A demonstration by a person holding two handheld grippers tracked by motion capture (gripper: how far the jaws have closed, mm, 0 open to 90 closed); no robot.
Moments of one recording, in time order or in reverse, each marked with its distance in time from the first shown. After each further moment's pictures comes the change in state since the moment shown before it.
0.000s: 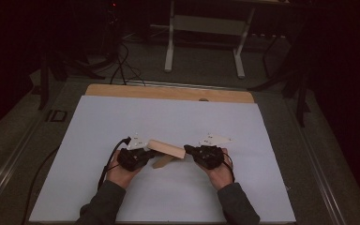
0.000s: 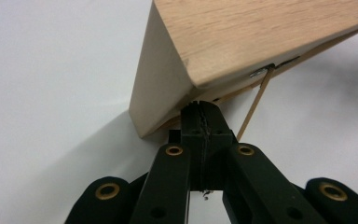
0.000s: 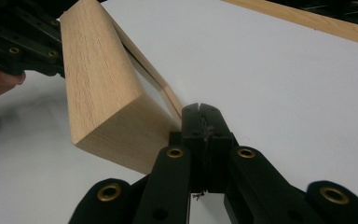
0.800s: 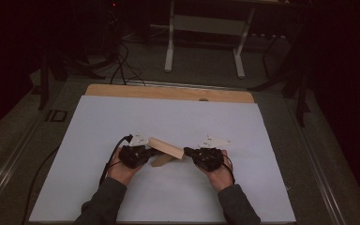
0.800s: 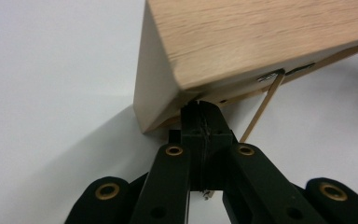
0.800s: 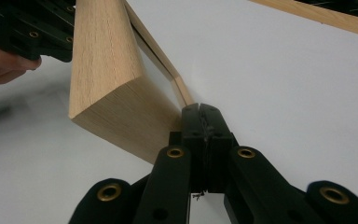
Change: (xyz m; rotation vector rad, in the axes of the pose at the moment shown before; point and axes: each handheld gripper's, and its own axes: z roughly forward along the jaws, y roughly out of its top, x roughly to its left) left arm 0.003 0.007 0.003 0.021 0.007 0.003; right arm 0.003 -0.004 0.000 0.016 0.007 -0.008
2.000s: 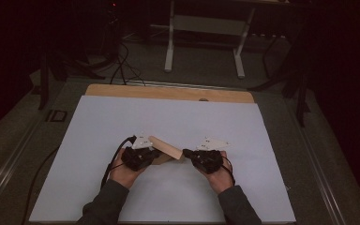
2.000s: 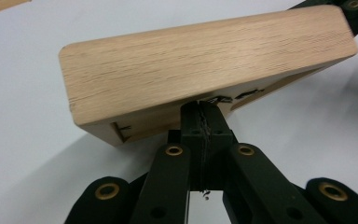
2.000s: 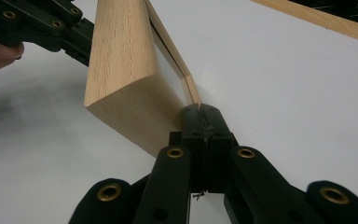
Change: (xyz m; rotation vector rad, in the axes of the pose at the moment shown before) left arm -0.020 0.011 -0.010 -0.021 -0.031 0.038; right arm 0.009 0.002 -0.003 0.010 -0.004 -0.042
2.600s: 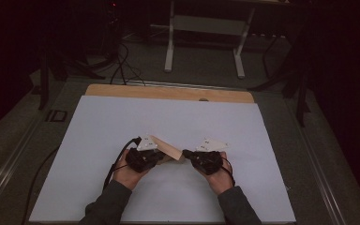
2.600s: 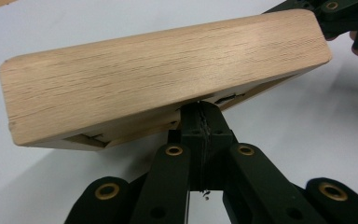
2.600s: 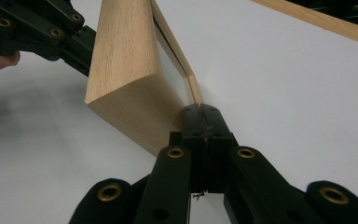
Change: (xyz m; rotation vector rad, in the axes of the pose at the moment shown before) left arm -0.009 0.004 0.006 0.021 -0.023 0.028; right arm 0.004 0.000 -0.001 0.005 -0.012 -0.013
